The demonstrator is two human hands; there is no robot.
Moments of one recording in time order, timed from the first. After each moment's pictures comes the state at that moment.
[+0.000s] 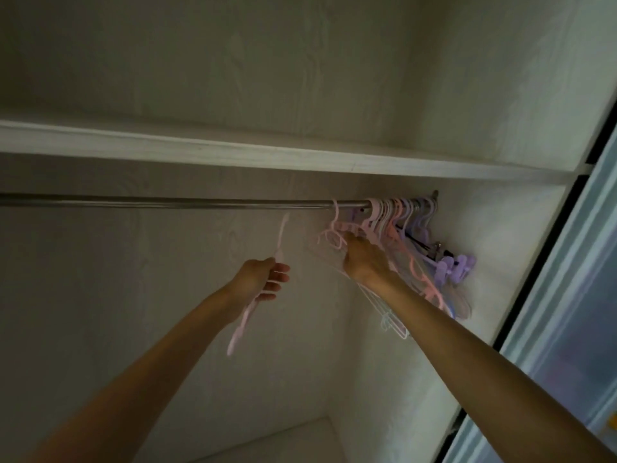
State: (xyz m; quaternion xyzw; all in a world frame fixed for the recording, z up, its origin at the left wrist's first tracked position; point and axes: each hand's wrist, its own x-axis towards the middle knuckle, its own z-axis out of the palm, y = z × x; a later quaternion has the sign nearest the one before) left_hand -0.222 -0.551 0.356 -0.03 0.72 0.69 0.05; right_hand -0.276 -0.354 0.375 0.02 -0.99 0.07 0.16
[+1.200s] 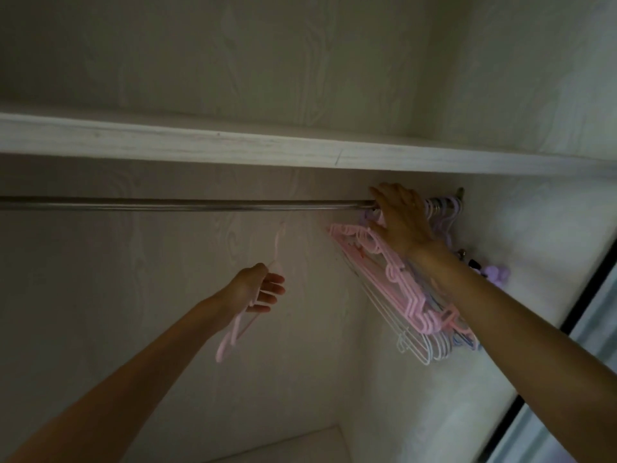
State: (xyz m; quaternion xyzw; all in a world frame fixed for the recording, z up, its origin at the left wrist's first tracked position) left_hand -0.265 -0.539 0.345 -0.08 0.74 0.66 0.07; right_hand -0.382 -0.272 0.400 0.17 -0.93 -0.03 0.34
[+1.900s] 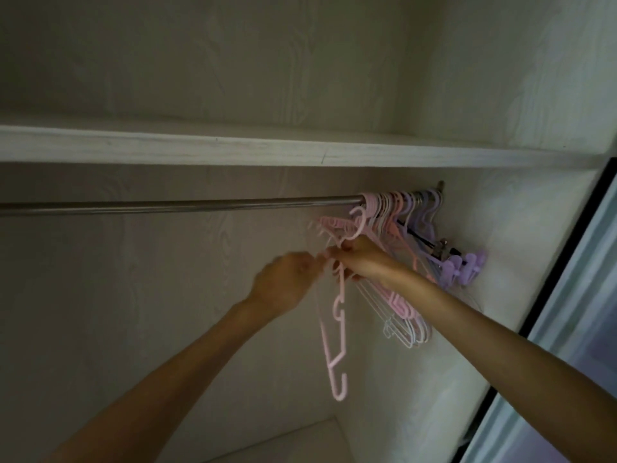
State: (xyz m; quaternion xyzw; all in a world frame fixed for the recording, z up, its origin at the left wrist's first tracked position) left_hand -0.237 -0.485 0.364 0.09 0.91 0.39 -0.08; right_hand -0.293 -0.330 0.379 0.08 -0.90 0.43 0.01
